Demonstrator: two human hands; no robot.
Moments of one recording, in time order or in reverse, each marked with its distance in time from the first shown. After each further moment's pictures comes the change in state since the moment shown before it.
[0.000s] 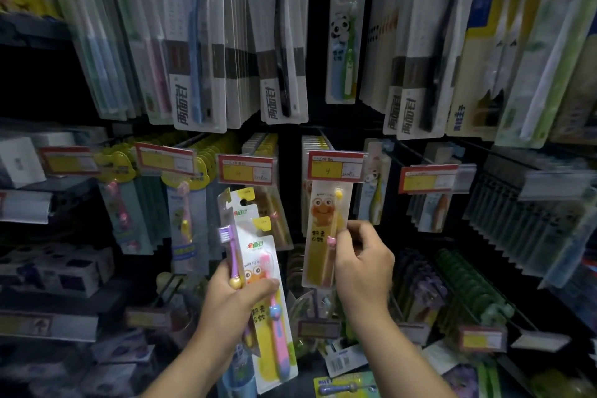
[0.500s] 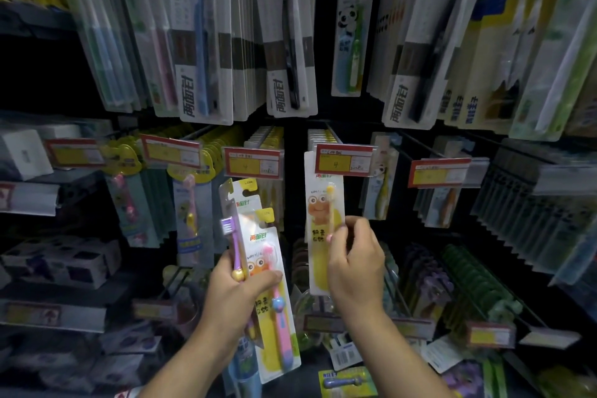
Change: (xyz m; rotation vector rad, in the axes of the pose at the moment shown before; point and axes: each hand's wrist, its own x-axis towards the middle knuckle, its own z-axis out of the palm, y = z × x) left_hand -0.005 0.008 -0.002 0.010 0.001 0.023; right_hand -0.006 0.009 0.015 -0.104 -0.016 -0.110
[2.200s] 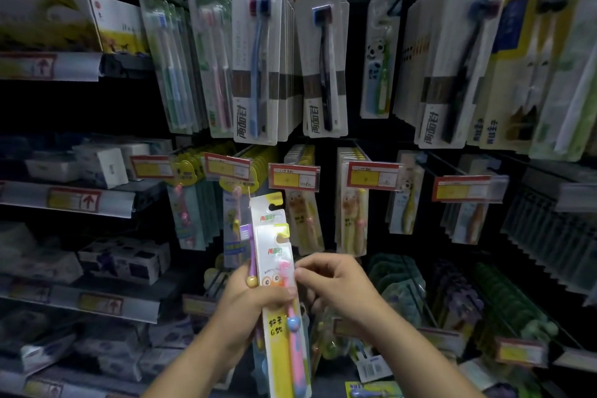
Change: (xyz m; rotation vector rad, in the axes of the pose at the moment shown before) left_hand -0.040 0.045 -0.037 -0.045 -0.170 -0.050; right_hand -0.026 -0.055 -0.003 0.345 -0.865 0.266
